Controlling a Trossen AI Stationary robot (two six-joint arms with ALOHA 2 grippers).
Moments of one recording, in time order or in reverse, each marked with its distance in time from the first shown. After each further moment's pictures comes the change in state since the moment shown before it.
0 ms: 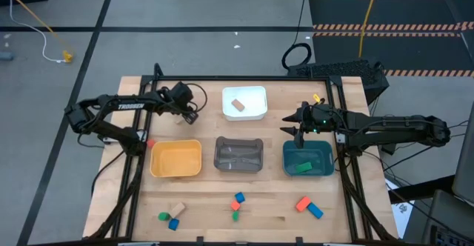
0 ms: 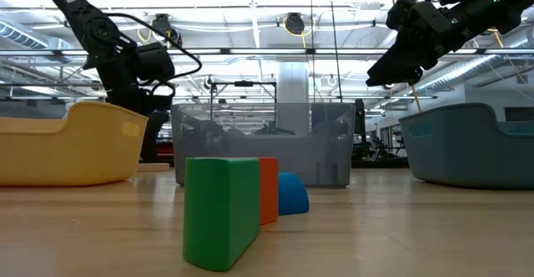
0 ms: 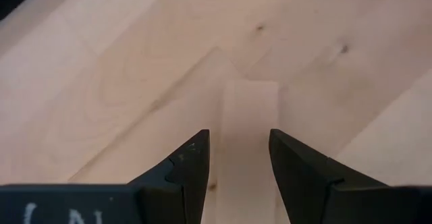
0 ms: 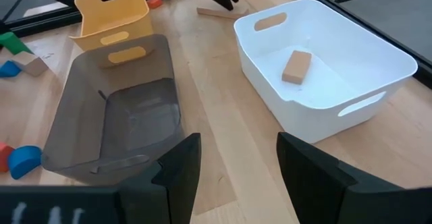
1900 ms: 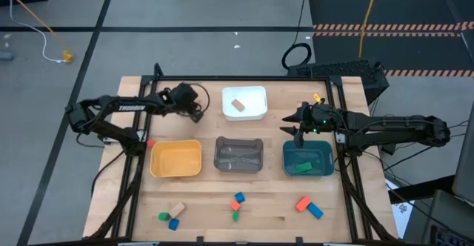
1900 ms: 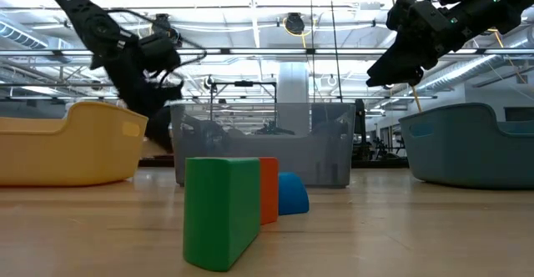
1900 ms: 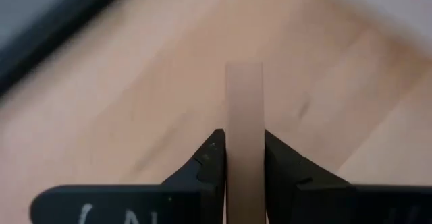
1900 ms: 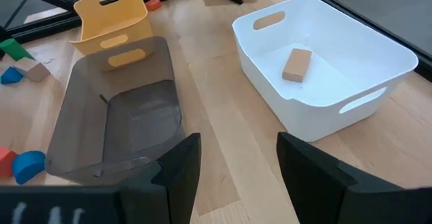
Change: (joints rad) left arm -0.063 0.003 0.007 0.161 -0.048 0.010; right arm 0.000 0.000 0.000 0.000 0.000 0.030
